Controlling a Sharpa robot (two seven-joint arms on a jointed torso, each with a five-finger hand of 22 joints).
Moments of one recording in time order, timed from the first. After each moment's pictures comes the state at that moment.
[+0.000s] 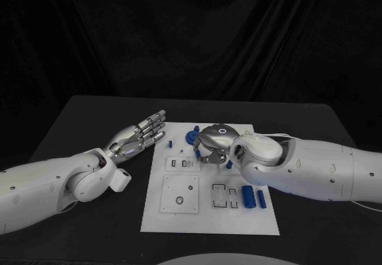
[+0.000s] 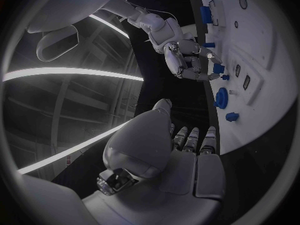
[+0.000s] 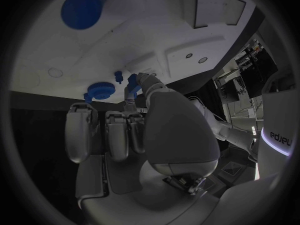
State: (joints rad) left arm 1.18 -0.98 -0.22 1.52 -0.33 0.00 0.61; left_hand 1.57 0.26 -0.11 0.23 0.55 0.07 -0.09 0.02 0.01 0.00 0.07 0.01 0.00 0.00 0.12 0.00 0.00 0.17 0.00 0.24 0.00 0.00; right arm 1.28 -0.62 -0.25 1.55 -1.71 -0.33 -0.25; right_hand 1.40 -0.11 0.21 0.14 0.46 1.02 0.09 0.18 0.46 1.47 0.00 1.57 1.31 1.47 -0.07 1.57 1.31 0.05 1.47 0.04 1.41 1.31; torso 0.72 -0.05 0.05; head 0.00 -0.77
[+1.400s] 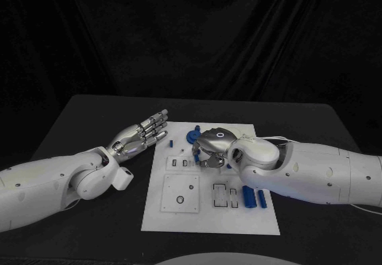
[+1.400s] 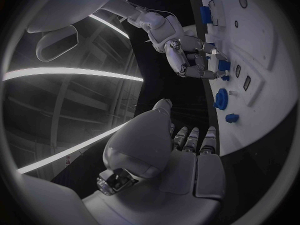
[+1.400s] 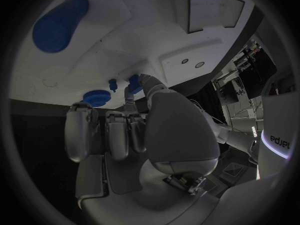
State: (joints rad) left arm 1.18 -0.96 -0.22 1.51 -0.33 0.01 0.60; left_hand 1.57 0.26 -0.11 0.23 0.55 0.07 -0.09 0.02 0.01 0.00 0.07 0.01 0.00 0.00 0.12 0.00 0.00 0.17 0.00 0.24 0.00 0.00; right arm 1.26 -0.60 -0.24 1.55 -1.72 -0.29 -0.25; right_hand 1.37 -0.11 0.22 0.13 0.42 1.02 0.09 0.15 0.48 1.47 0.01 1.57 1.31 1.47 -0.06 1.57 1.31 0.05 1.47 0.04 1.39 1.31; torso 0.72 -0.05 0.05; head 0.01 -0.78
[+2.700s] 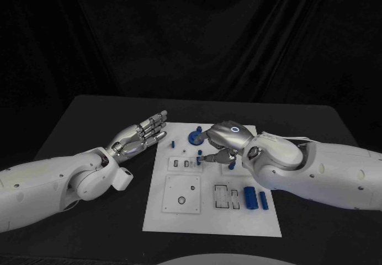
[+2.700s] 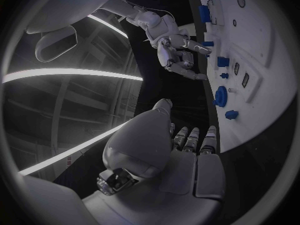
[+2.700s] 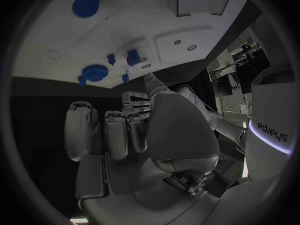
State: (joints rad) left arm 1.18 -0.98 -0.22 1.53 -0.33 -0.02 0.60; left_hand 1.55 0.24 -0.10 0.21 0.56 0.10 -0.07 0.02 0.02 0.00 0.08 0.01 0.00 0.00 0.13 0.00 0.00 0.17 0.01 0.27 0.01 0.01; right arm 1.30 -0.72 -0.24 1.66 -1.70 -0.46 -0.16; right_hand 1.32 -0.15 0.14 0.18 0.12 0.81 0.11 0.08 0.33 1.47 0.02 1.57 1.31 1.47 -0.04 1.57 1.31 0.05 1.47 0.07 1.38 1.31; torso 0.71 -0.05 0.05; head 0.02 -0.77
